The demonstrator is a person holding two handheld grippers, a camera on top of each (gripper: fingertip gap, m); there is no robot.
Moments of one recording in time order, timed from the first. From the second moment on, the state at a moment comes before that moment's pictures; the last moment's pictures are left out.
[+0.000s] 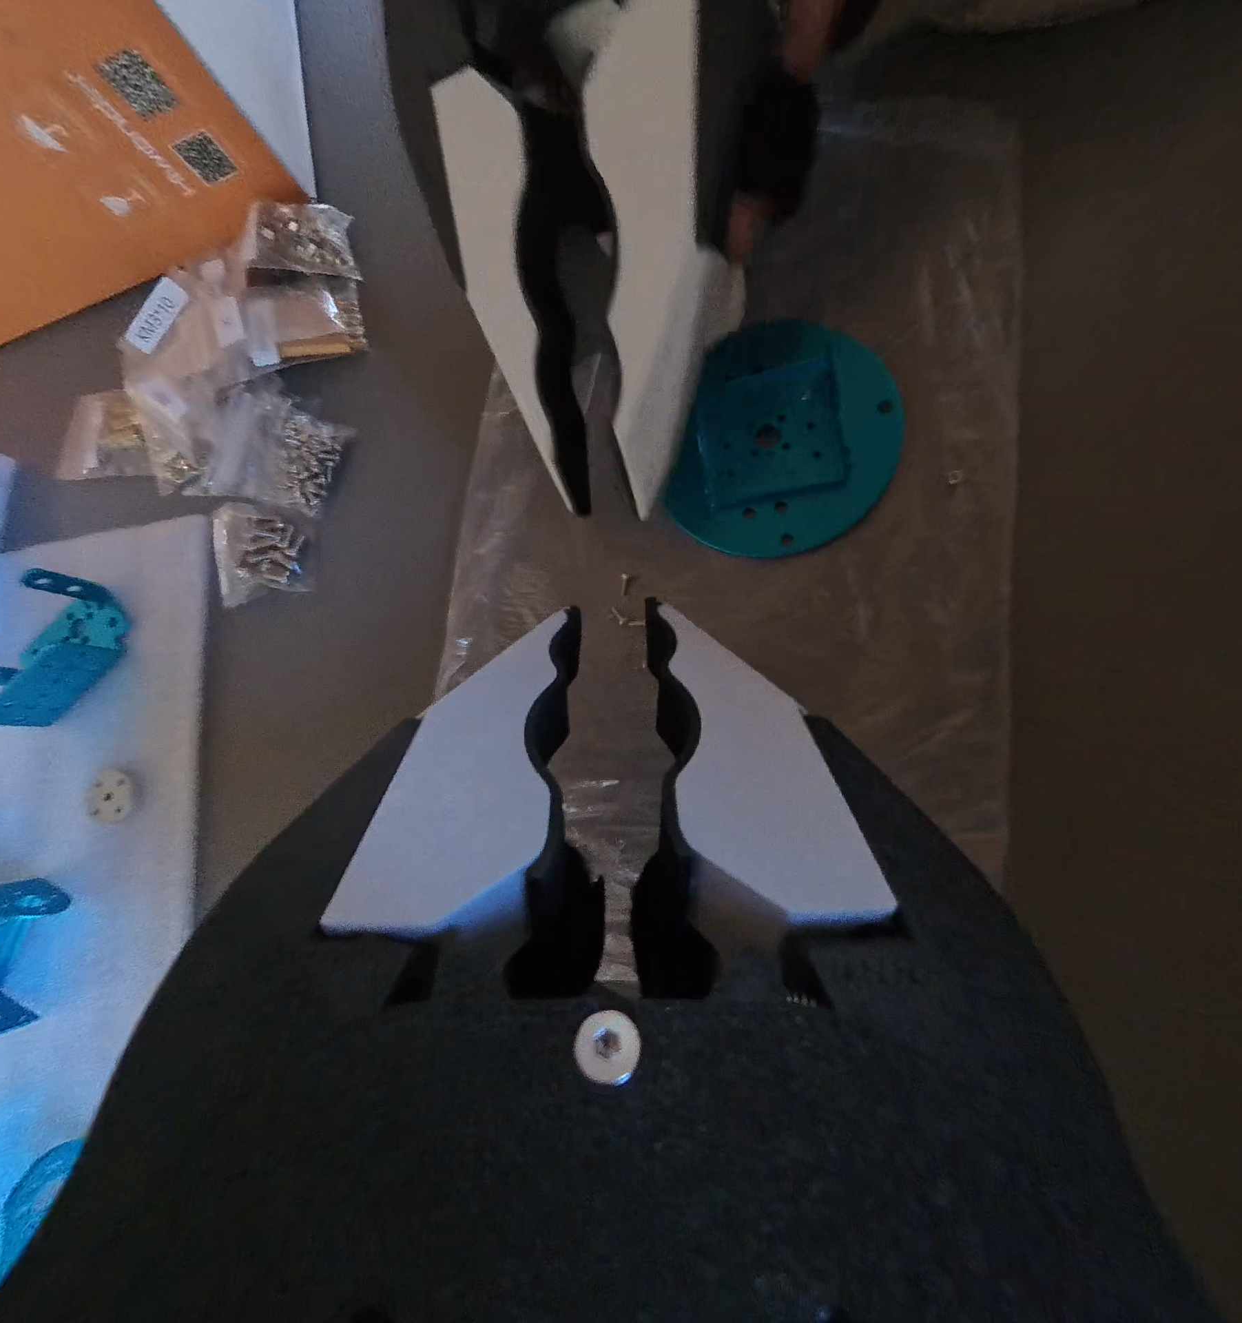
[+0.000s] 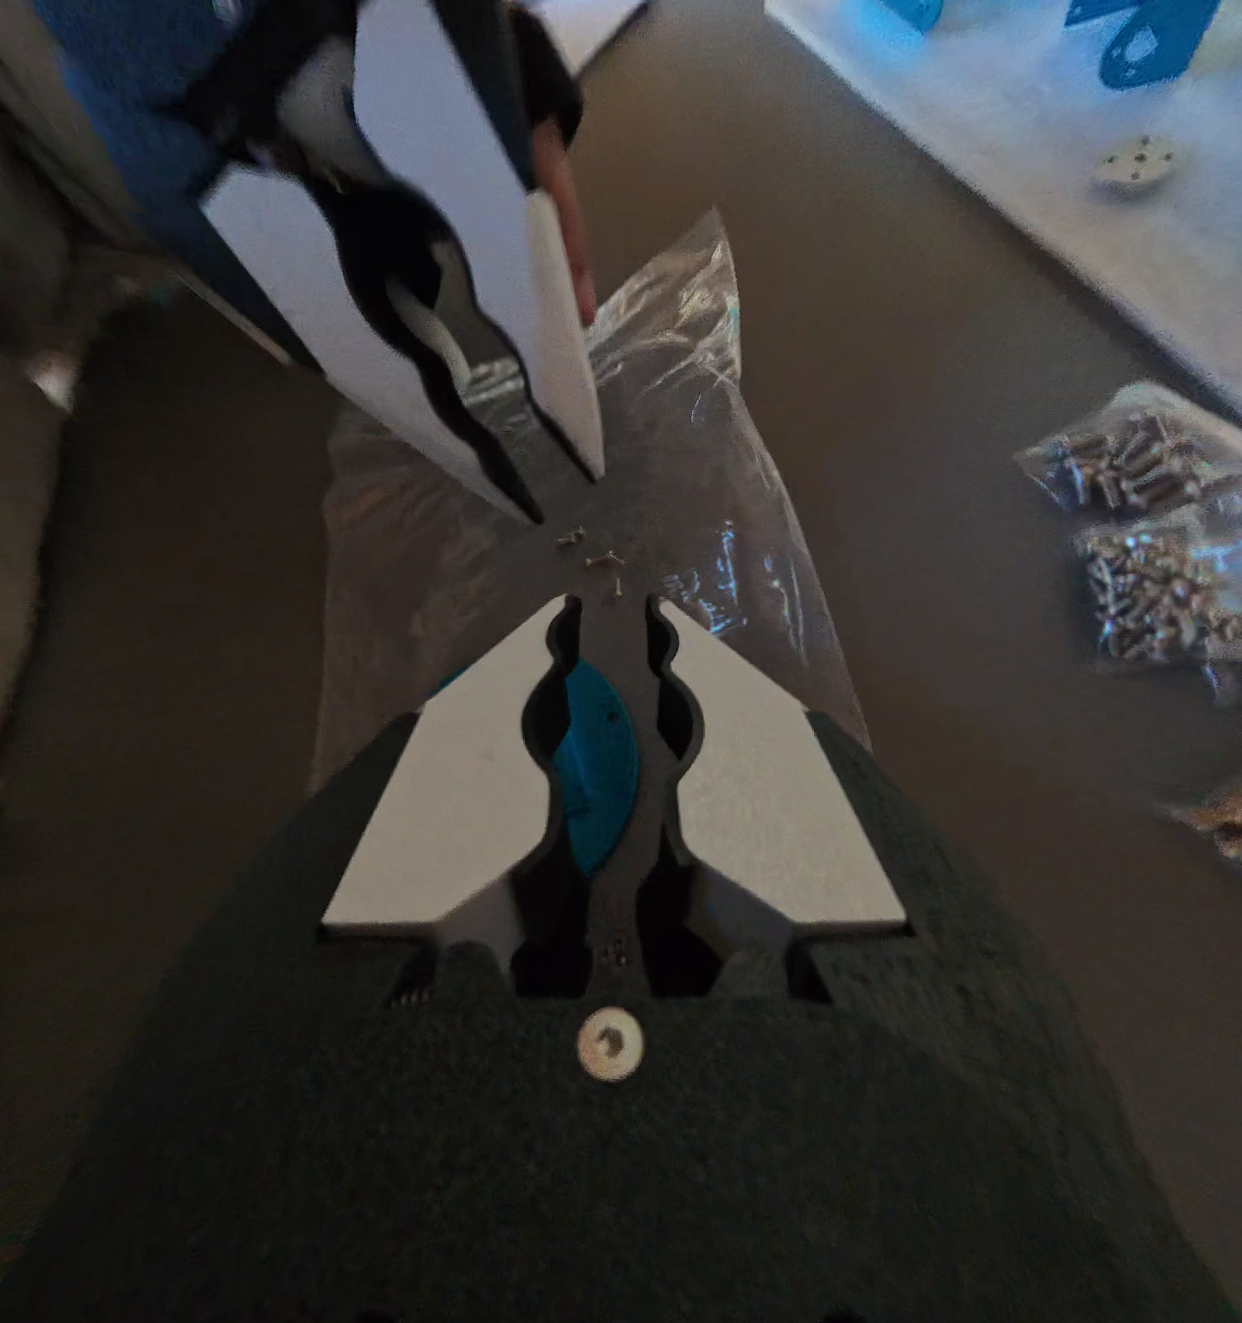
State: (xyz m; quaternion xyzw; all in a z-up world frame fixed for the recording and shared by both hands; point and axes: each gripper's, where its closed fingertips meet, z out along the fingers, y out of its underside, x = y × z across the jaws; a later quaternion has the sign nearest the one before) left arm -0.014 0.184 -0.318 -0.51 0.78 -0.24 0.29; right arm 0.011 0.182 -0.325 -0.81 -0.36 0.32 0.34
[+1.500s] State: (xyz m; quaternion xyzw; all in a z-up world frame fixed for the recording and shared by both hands) left arm -0.024 0.185 -0.320 -0.54 0.71 -0.34 0.31; right arm -0.006 0.190 -0.347 -0.68 -0.61 0.25 0.32
